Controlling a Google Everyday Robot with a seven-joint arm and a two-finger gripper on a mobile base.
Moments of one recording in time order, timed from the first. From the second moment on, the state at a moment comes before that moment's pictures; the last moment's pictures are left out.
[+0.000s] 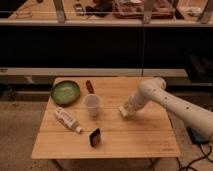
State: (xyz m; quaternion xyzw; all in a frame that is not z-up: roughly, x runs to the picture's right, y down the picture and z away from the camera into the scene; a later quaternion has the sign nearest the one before) arm 0.150 0.090 0.839 -0.18 -0.22 -0.21 0.94
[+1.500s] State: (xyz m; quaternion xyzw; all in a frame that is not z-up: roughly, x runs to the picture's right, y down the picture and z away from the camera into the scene) arm -0.058 -0.022 0.717 -0.08 -0.31 -0.46 0.83
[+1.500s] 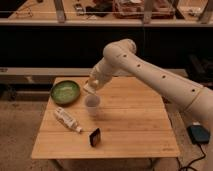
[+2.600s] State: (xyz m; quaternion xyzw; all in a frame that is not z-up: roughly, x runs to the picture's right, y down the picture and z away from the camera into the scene) arm -0.071 0.030 0.767 -0.13 -0.26 -0.50 0.82
